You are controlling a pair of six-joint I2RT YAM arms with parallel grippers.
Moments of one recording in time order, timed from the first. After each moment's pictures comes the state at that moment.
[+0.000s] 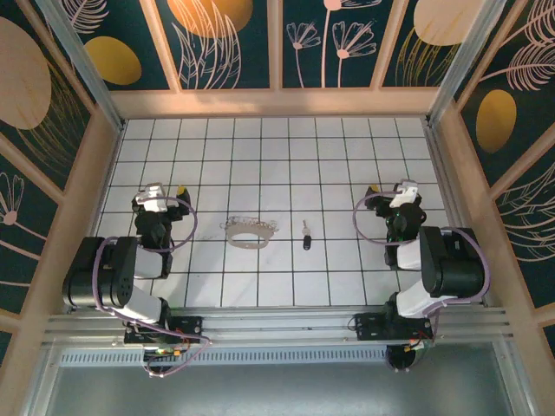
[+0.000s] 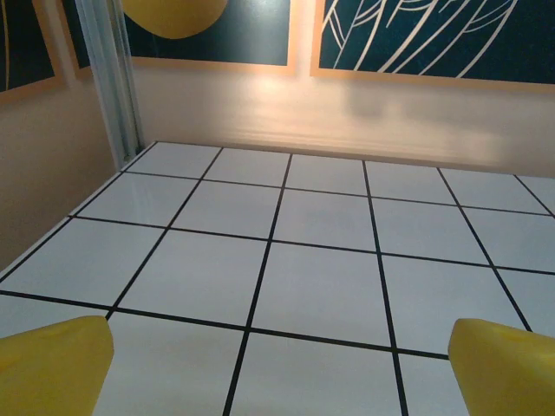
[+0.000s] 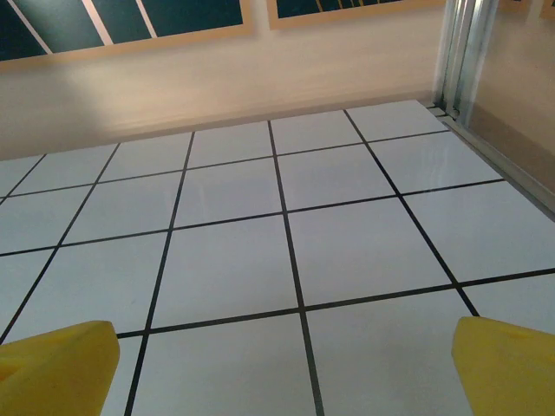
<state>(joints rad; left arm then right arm) 0.00 1.51 0.19 1.23 -0.11 -0.08 -0.04 1.54 0.23 1.14 0.01 0.10</state>
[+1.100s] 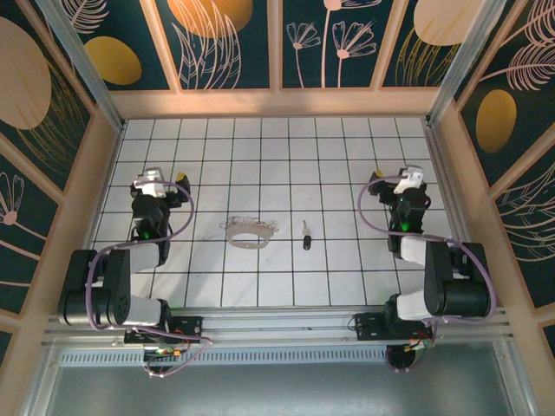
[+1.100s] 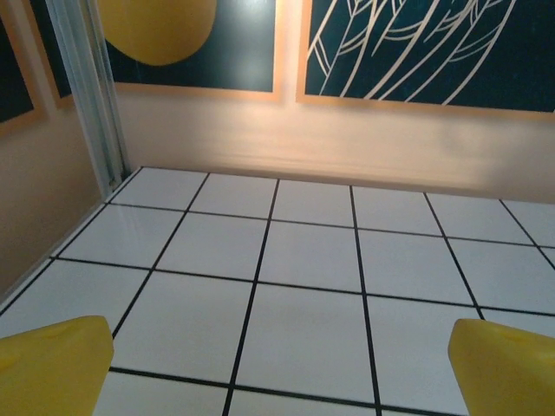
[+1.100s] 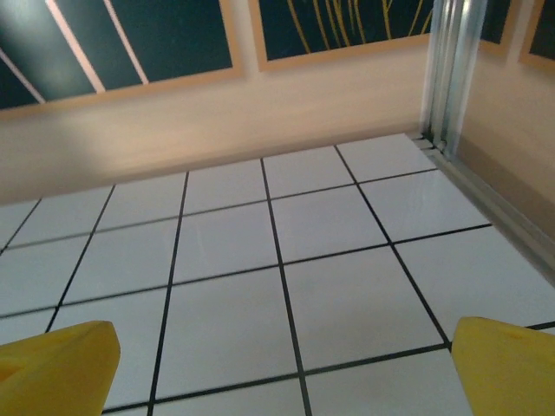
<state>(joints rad) 0.00 1.38 0.35 0.92 -0.09 -0.08 -0.03 1.38 0.38 0.84 0.05 0.14</state>
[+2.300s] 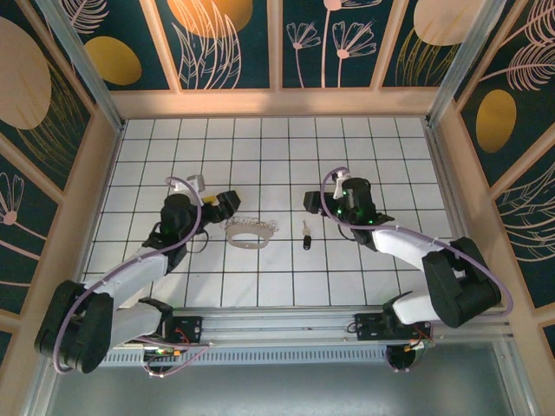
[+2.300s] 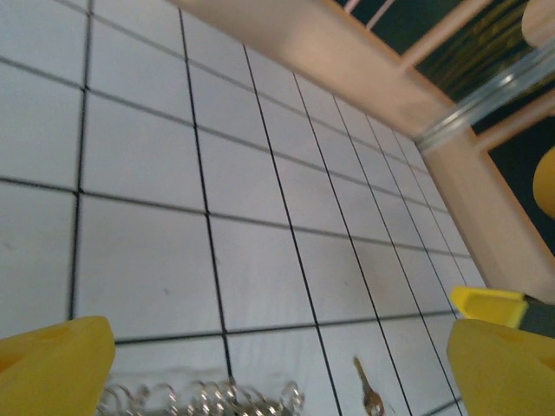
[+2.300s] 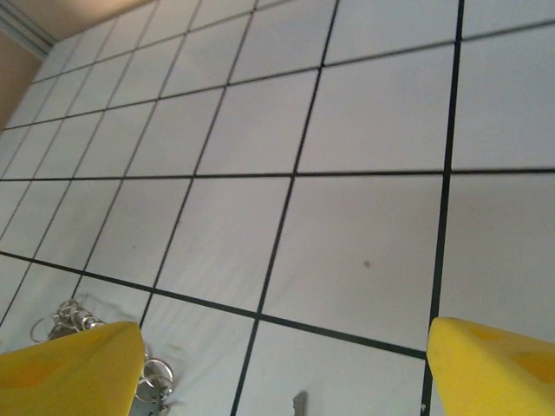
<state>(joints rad) -0.40 1.17 0.42 0.41 0.20 -0.70 0.47 1.39 0.59 0.25 -0.14 0.48</state>
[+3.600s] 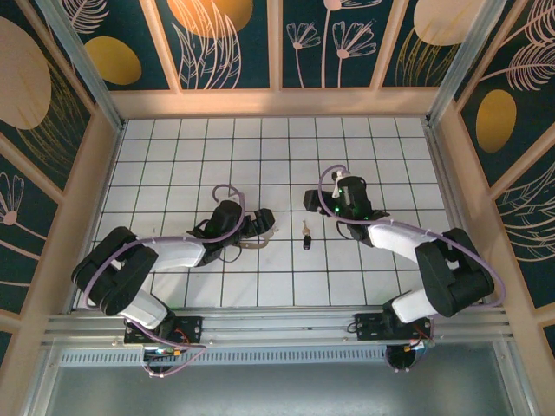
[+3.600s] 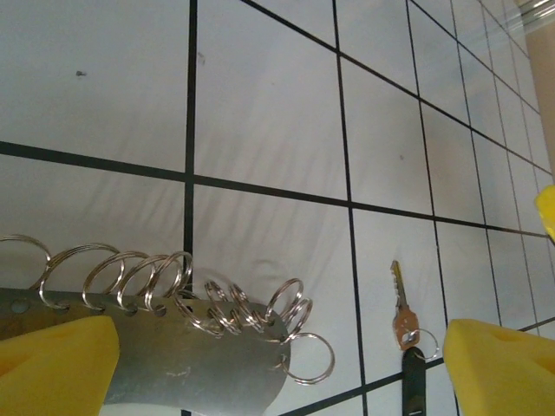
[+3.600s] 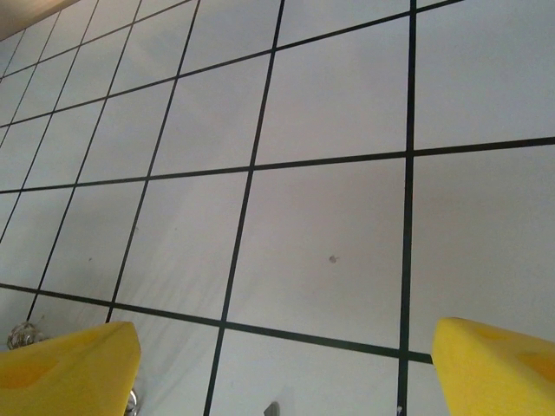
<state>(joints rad) -0.68 1.54 0.54 0.38 0.04 -0.92 0.47 1.44 0.63 0.22 -0.09 0.51</state>
